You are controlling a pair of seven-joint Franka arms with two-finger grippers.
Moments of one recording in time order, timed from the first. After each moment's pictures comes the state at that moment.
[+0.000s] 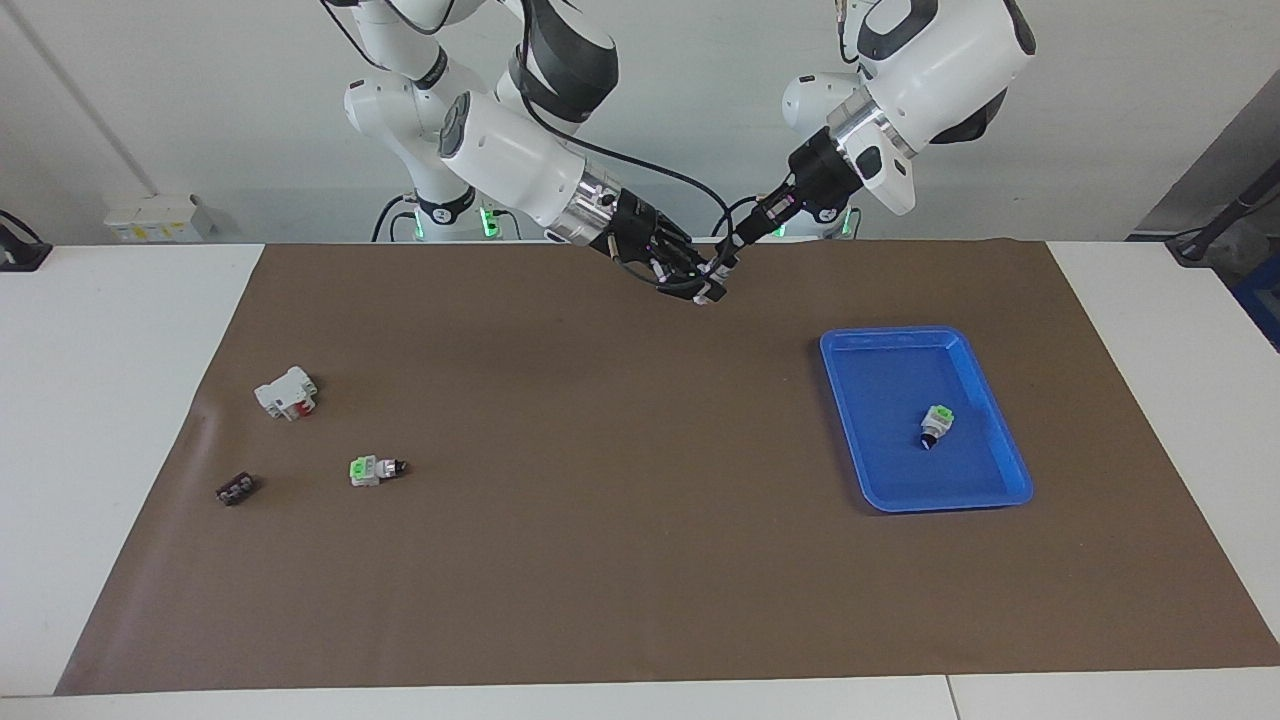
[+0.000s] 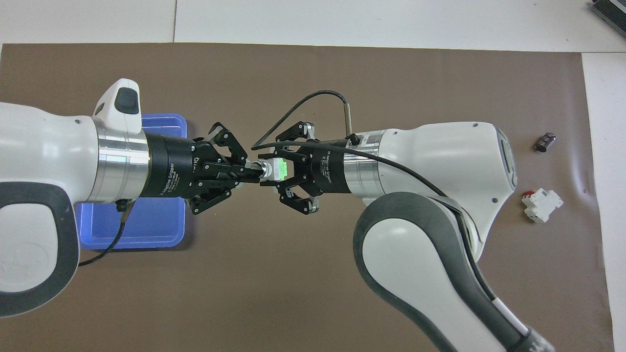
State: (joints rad) left arm -0.13 -0.12 -0.24 -1.83 -0.73 1.95 -1.12; right arm 0.20 0.13 0.36 -1.79 0.94 2.30 1.45
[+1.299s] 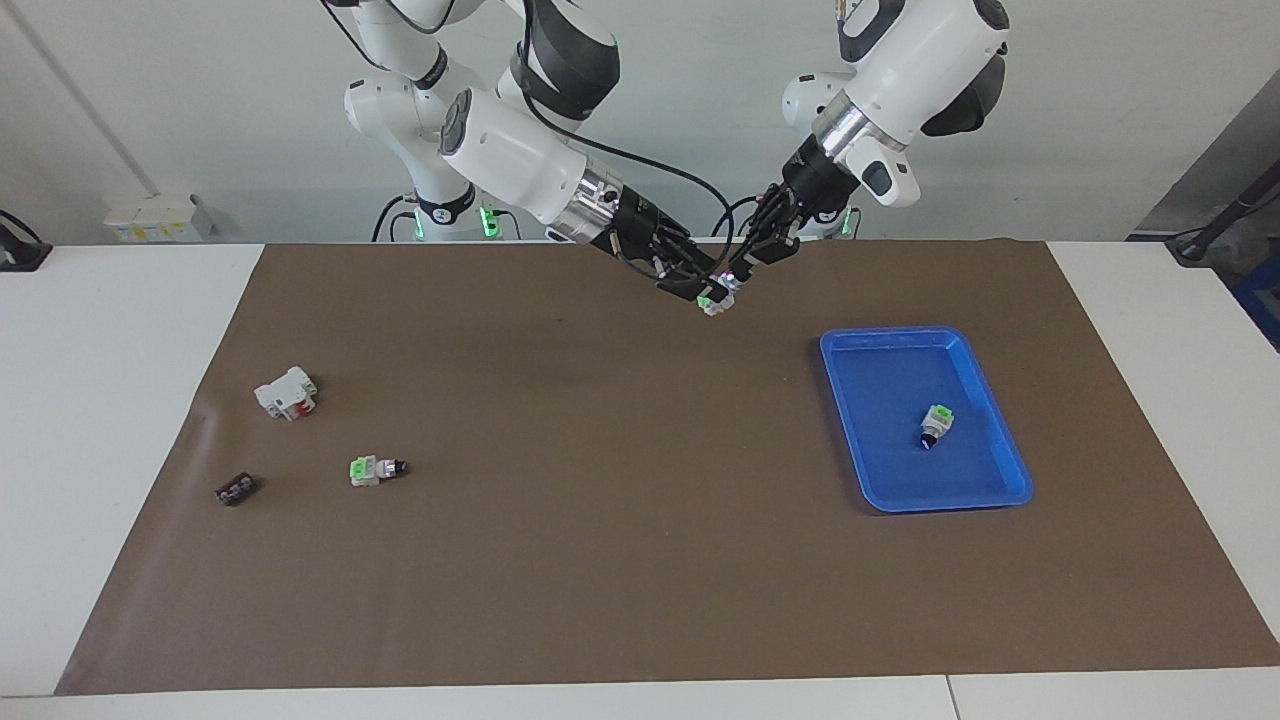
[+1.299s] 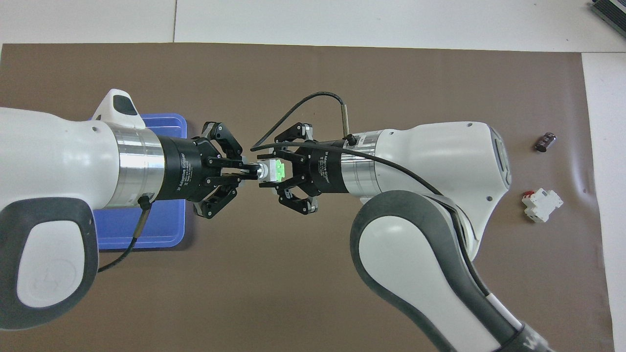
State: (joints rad) left arm -0.15 -0.12 -0.24 -1.85 -0.53 1.99 -1.53; right arm 0.20 0.12 0.36 -1.78 0.92 2.30 1.42
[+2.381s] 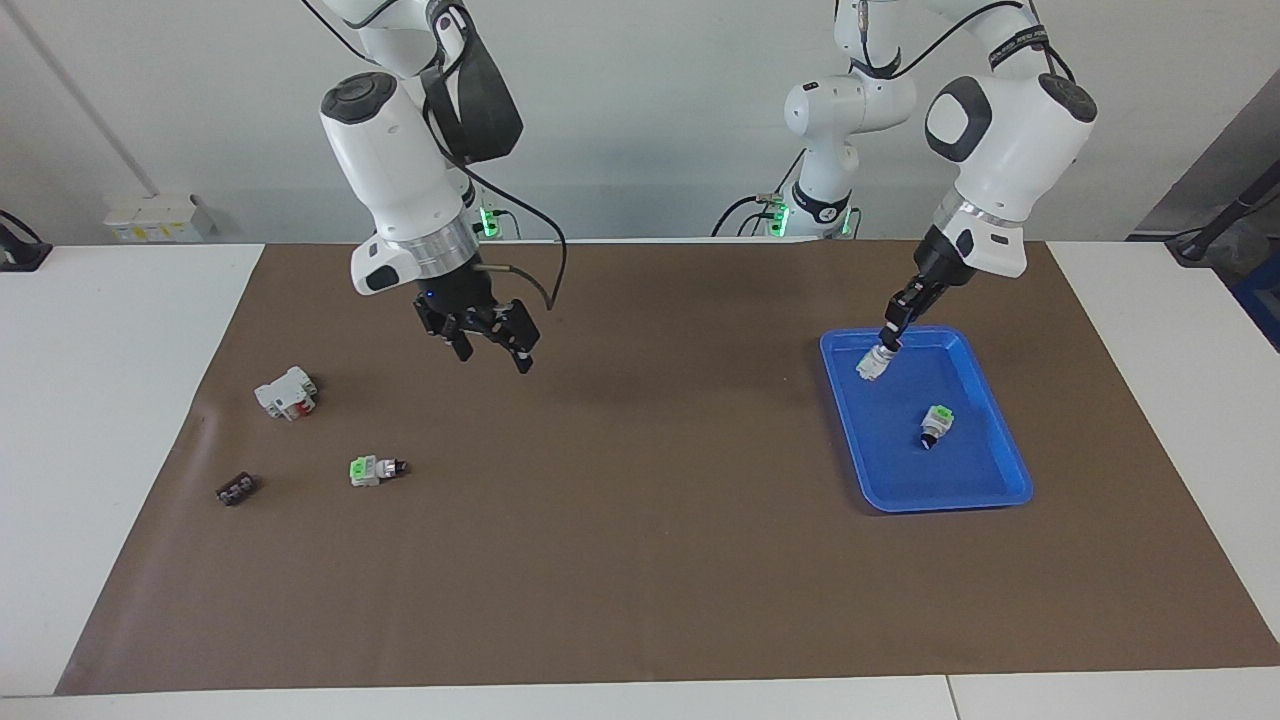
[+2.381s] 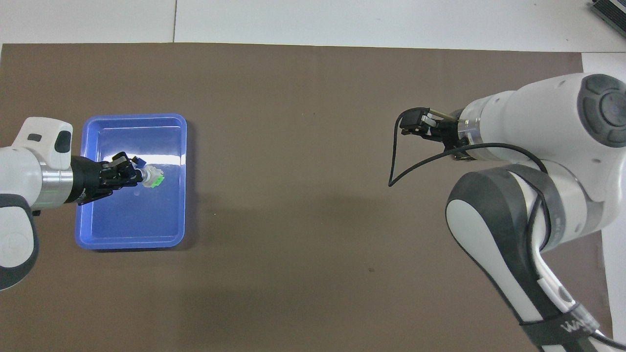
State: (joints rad) left arm 0.17 -0.17 -0.23 -2.18 -0.30 2.13 -0.37; right arm -0.09 0.08 0.34 -1.80 0.04 2.08 0.57
